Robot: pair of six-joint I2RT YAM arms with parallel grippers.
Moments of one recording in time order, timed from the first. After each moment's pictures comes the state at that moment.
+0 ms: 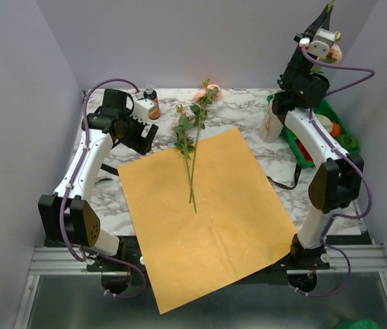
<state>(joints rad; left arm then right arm) -0.13 1.46 1.42 -0.89 0.28 0.39 0.28 1.80 1.68 1.29 0.46 -0.62</state>
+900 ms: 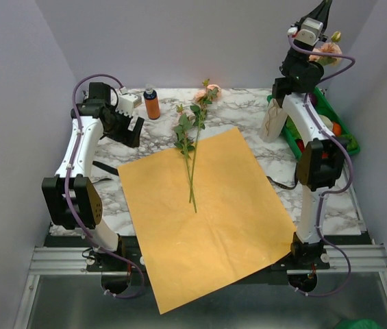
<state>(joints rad) 0.01 1.63 1.55 -0.97 0.34 0.42 0.18 2.11 2.04 1.29 0.36 -0.75</state>
